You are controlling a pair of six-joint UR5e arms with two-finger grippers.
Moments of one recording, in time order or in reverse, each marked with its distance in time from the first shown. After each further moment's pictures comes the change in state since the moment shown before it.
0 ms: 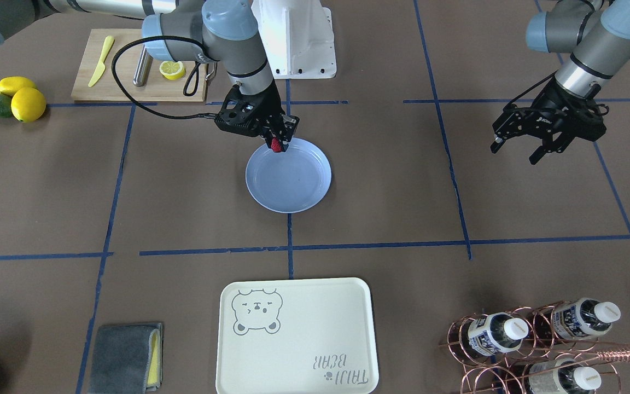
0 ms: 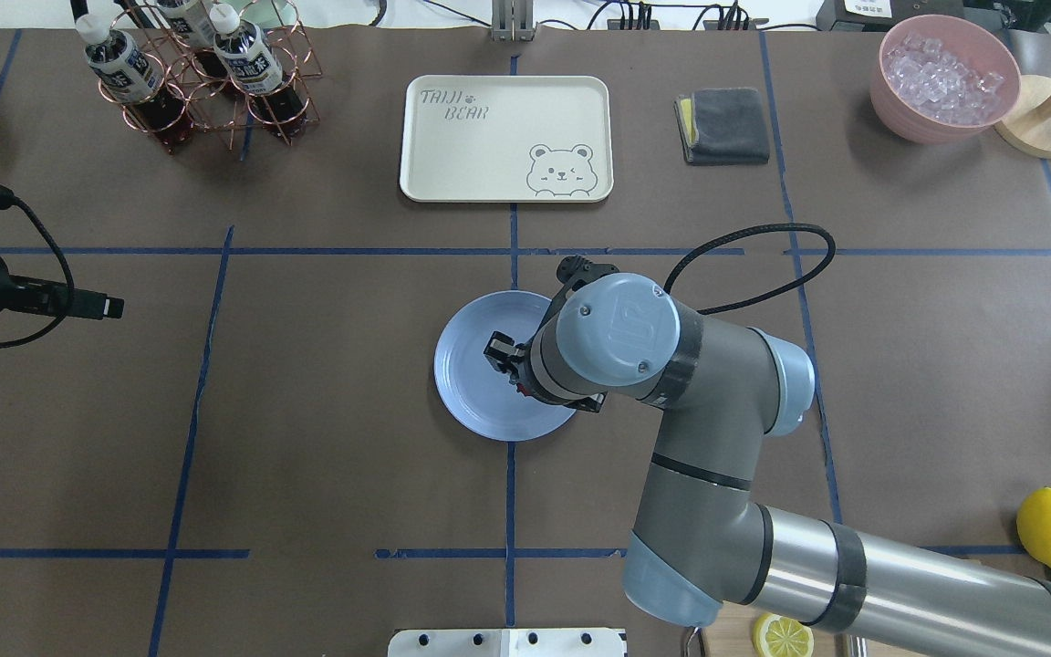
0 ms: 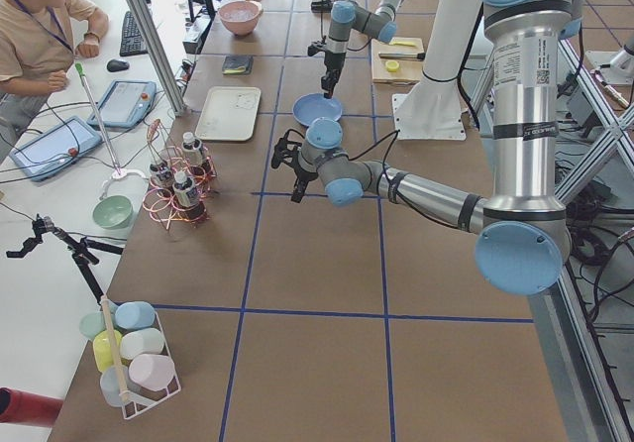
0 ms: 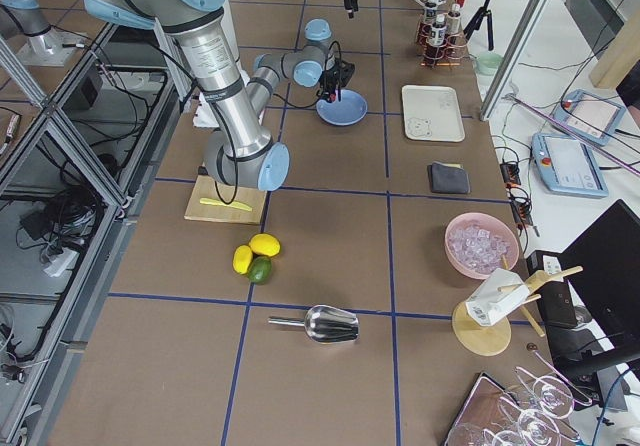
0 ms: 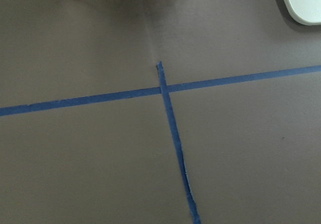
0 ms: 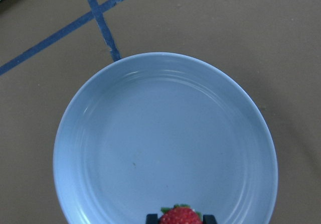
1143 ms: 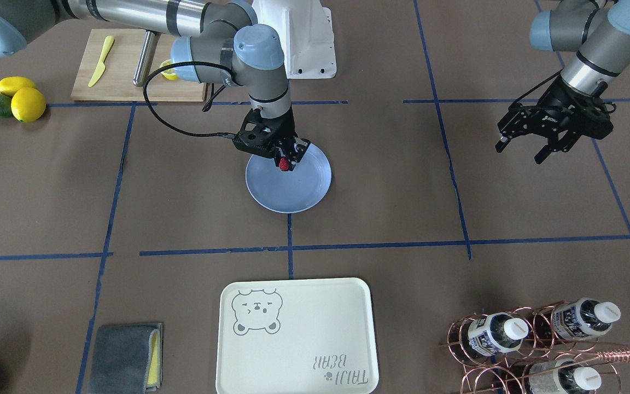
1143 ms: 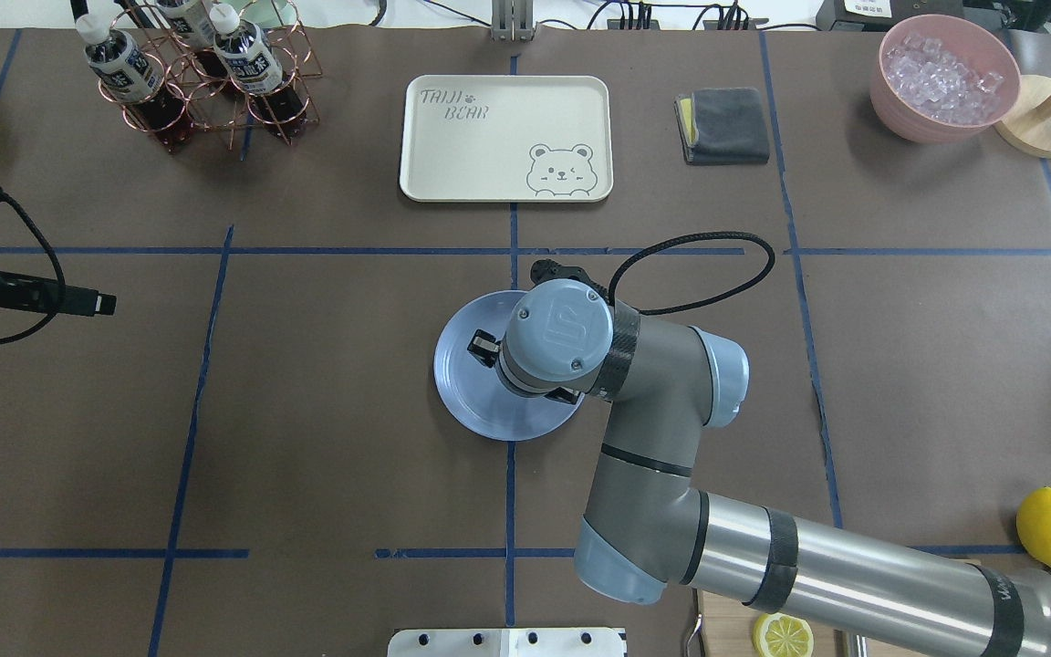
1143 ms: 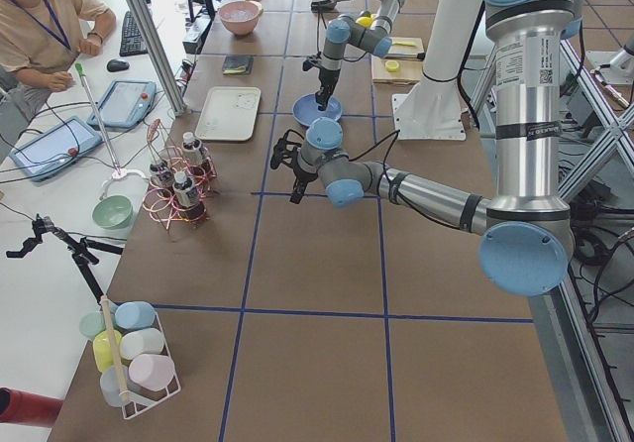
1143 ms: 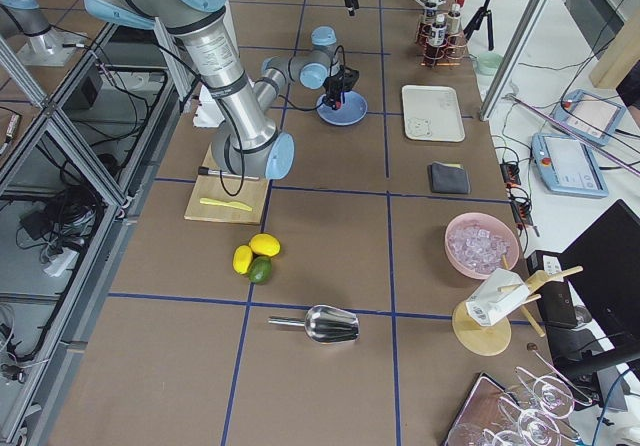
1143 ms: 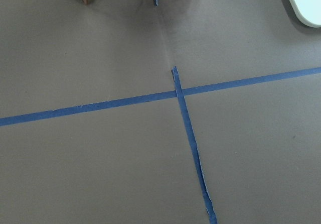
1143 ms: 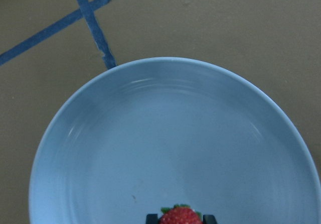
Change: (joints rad) left arm -0.006 0.004 -0.004 0.000 0.000 -0.002; right arm -0.006 0.071 -0.143 0.009 -0.037 -0.003
